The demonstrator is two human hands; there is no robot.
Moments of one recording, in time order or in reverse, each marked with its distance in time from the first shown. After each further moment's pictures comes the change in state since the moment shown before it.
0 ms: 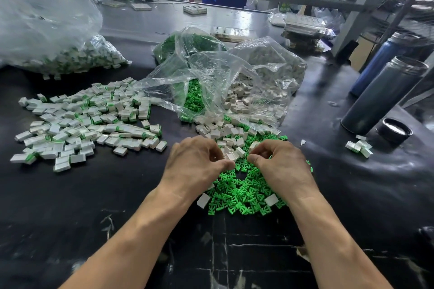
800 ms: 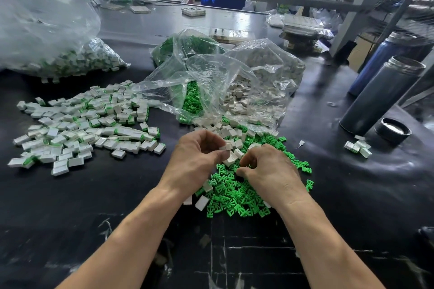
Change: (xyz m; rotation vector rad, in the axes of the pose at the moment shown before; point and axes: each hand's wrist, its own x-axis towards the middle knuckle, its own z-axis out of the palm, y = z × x) left_hand 0.003 -0.001 0.001 -0.723 -0.058 -0.057; right_hand -0.006 -0.017 0.009 -0.237 -0.125 -0.041
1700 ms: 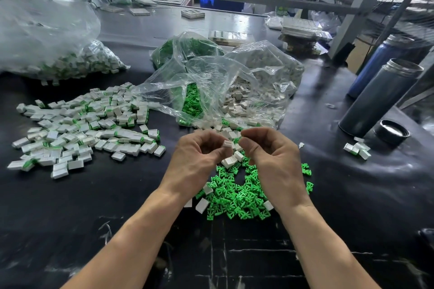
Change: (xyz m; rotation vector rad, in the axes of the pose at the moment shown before) left_hand -0.003 0.005 0.001 -0.045 -0.014 0.117; right_hand -0.010 -0.008 -0.002 1.059 0.224 -0.237
